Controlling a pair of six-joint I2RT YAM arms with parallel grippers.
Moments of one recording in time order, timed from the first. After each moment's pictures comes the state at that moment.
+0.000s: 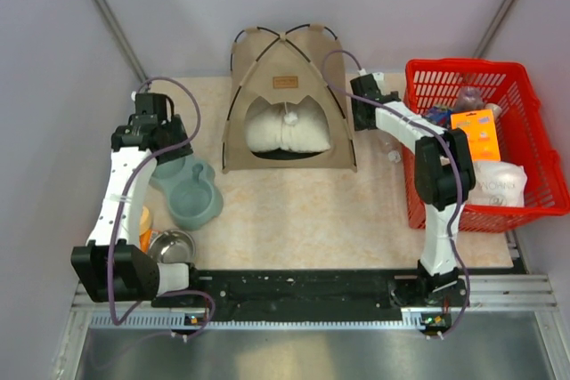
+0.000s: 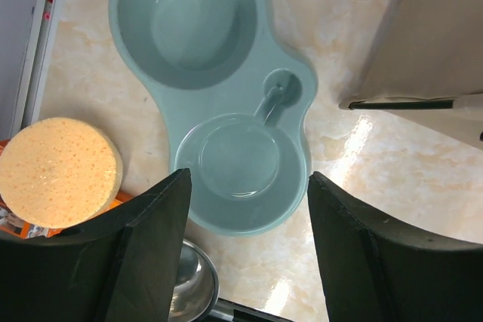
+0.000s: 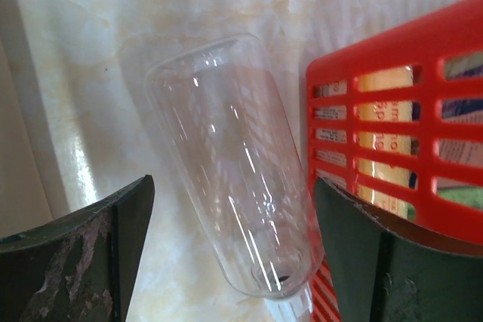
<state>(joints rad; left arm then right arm) 0.04 1.30 1.30 -0.94 -0.19 -0.30 0.34 2.02 1.57 -0.49 0.56 0.17</state>
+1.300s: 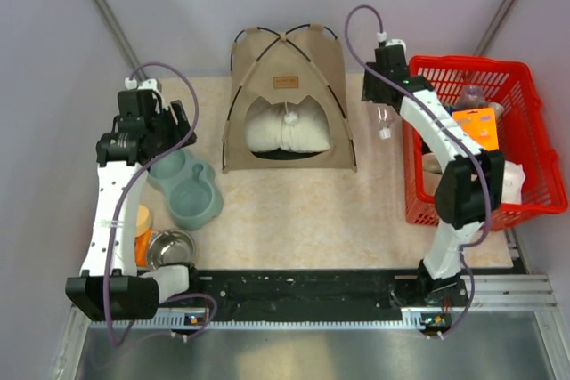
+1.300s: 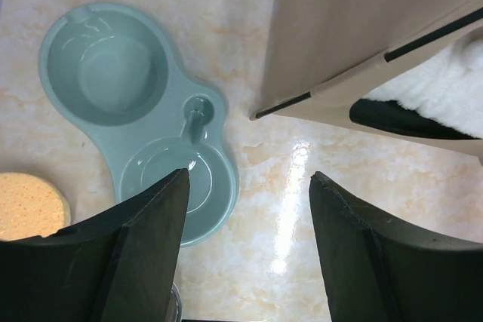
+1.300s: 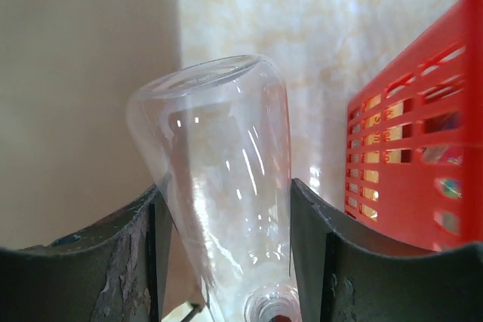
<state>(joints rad) 0.04 1.21 1.37 -0.90 0.03 -0.29 0.28 1.88 1.71 -0.56 0.30 0.23</state>
